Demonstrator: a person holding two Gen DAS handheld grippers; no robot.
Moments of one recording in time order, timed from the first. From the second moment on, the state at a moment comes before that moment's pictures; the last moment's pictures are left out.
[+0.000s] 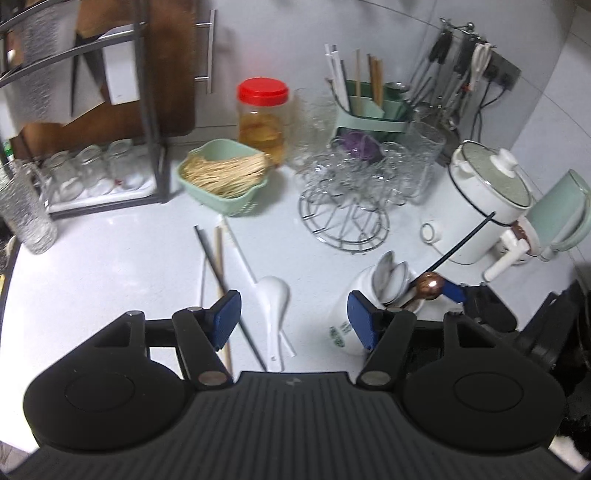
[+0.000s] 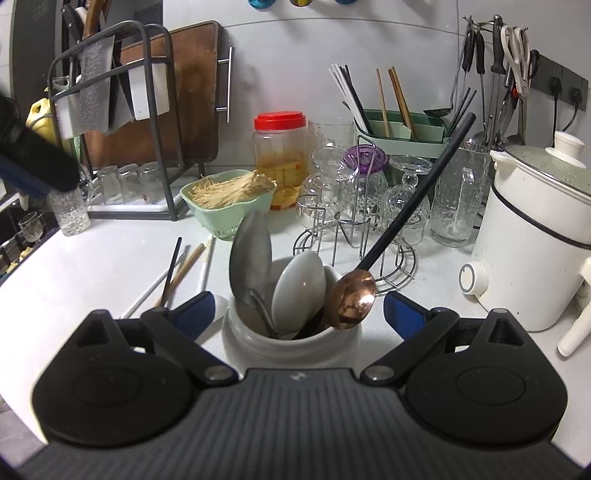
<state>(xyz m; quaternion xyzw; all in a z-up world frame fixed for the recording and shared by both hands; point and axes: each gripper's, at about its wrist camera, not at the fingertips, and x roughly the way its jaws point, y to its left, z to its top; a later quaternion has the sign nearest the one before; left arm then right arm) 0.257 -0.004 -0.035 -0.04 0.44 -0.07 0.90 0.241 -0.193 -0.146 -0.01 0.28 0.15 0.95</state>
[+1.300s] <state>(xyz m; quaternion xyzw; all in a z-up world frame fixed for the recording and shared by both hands) 0.293 0.085 -0.134 -0.05 0.49 -0.03 0.87 0.235 -0.167 -0.167 -0.01 0.28 0.07 0.96</state>
